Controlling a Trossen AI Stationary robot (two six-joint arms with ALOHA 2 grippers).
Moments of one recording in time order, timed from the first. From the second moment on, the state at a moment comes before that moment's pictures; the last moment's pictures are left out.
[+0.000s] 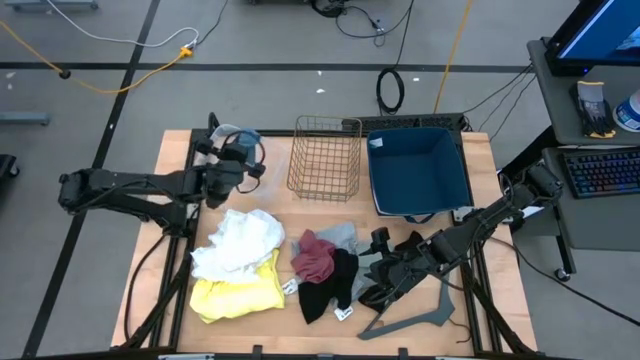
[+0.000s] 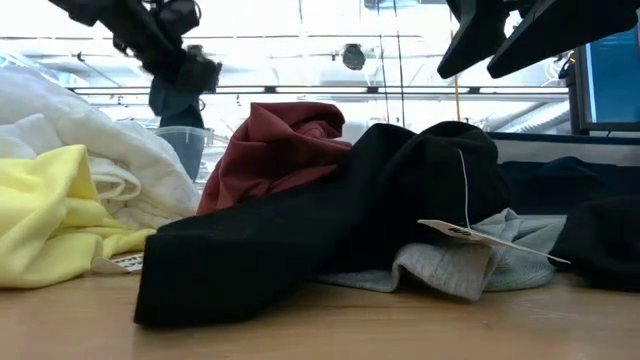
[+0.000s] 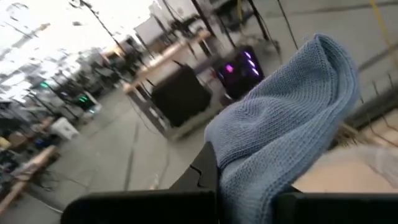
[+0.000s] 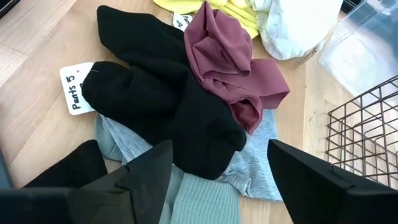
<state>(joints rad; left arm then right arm) 0.12 1.01 0.68 -0.12 -1.20 0.06 0.56 1.42 0.95 -0.37 0.44 0.00</state>
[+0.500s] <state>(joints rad) 0.31 1.01 0.68 -0.36 -0.86 -0.13 0.56 1.42 0.95 -0.37 0.44 0.00</state>
